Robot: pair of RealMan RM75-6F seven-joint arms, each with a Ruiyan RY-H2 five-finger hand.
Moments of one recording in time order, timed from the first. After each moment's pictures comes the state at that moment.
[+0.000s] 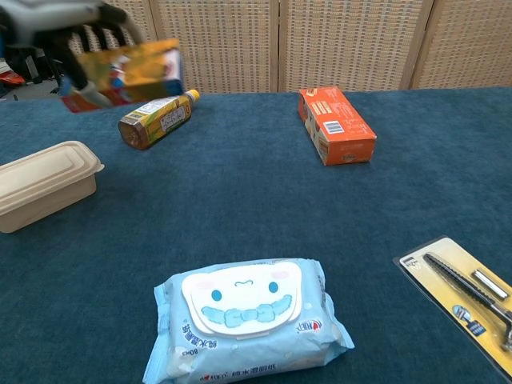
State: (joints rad) left arm -0.81 -1.23 -0.26 -1.70 0.90 1.07 0.55; right arm 0.06 -1.06 0.09 -1.45 -1.58 1.69 0.42
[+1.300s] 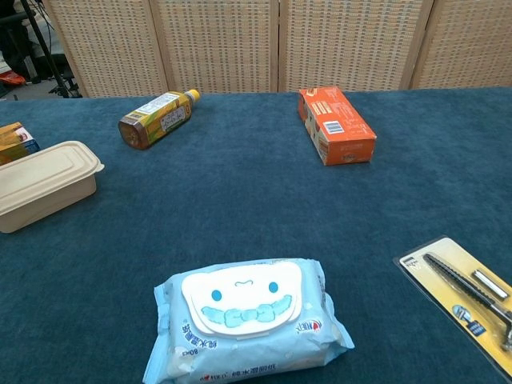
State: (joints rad) left arm -0.73 -1.49 -0.23 -0.78 0.56 0.58 0.30; right arm 0.07 -1.09 0.08 -1.47 -1.61 1.65 0.31
